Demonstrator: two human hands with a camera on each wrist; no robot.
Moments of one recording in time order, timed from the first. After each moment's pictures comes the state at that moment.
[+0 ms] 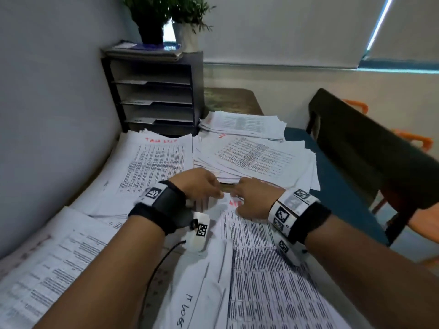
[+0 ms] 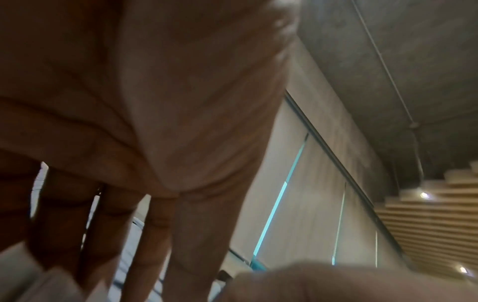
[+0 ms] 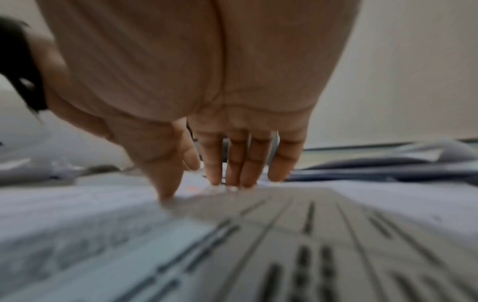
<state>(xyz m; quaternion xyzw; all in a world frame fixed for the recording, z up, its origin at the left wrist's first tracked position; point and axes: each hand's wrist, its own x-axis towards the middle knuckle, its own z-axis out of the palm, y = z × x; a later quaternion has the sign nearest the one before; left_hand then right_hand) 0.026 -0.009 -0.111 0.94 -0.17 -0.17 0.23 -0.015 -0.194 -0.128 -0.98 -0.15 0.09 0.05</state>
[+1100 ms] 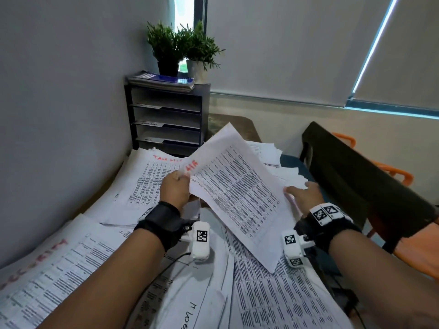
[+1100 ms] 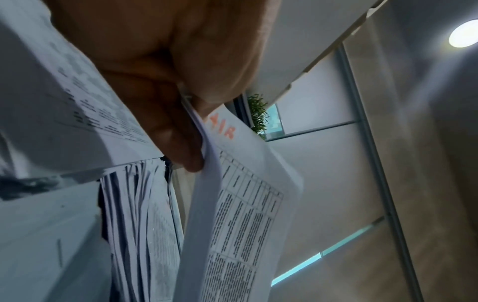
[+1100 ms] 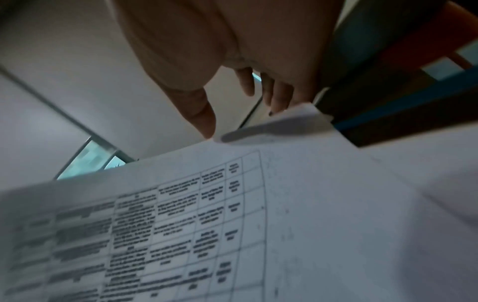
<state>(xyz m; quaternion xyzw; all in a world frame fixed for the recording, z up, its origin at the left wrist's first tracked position) 0.051 0.034 -0.159 0.72 0.07 0.09 0.68 0.002 -0.300 -0.124 -0.81 0.28 -0.15 0.49</state>
